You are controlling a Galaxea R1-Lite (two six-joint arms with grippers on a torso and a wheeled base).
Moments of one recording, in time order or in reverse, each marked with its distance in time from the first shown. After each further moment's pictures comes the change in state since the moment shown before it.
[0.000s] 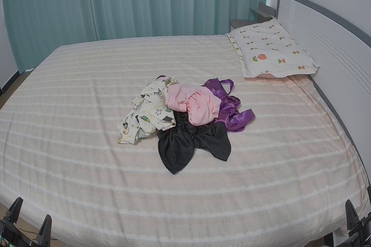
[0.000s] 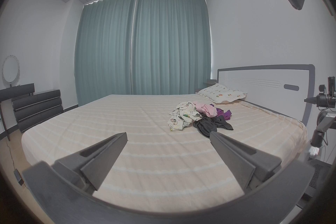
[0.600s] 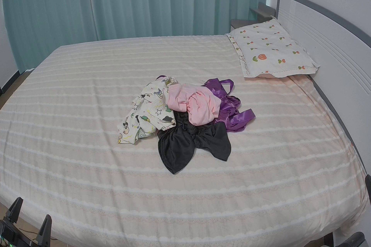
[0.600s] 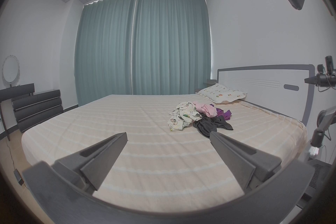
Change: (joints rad) left arm 0.000 0.000 0.000 0.000 0.000 0.000; right arm 0.013 0.234 -0.309 0.050 0.120 0.021
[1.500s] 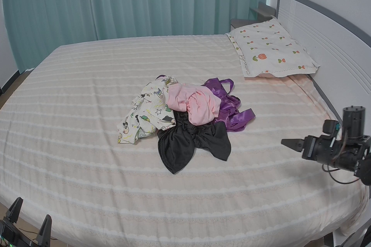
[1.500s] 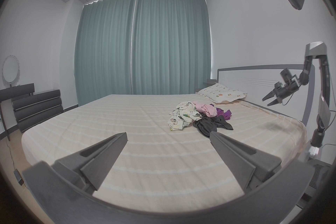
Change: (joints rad) left arm 0.000 0.000 0.000 0.000 0.000 0.000; right arm 0.206 1.289 -0.108 -0.683 0.014 0.356
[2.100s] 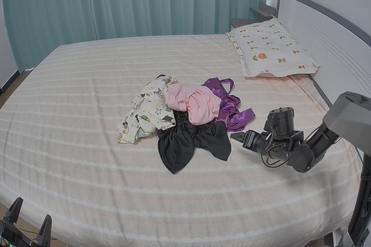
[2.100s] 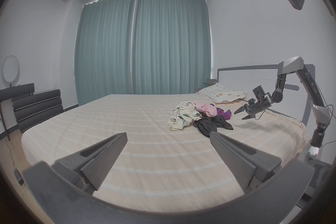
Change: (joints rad) left arm 0.000 0.000 0.000 0.000 0.000 0.000; right arm 0.167 0.638 -0.451 -0.137 -0.112 0.226
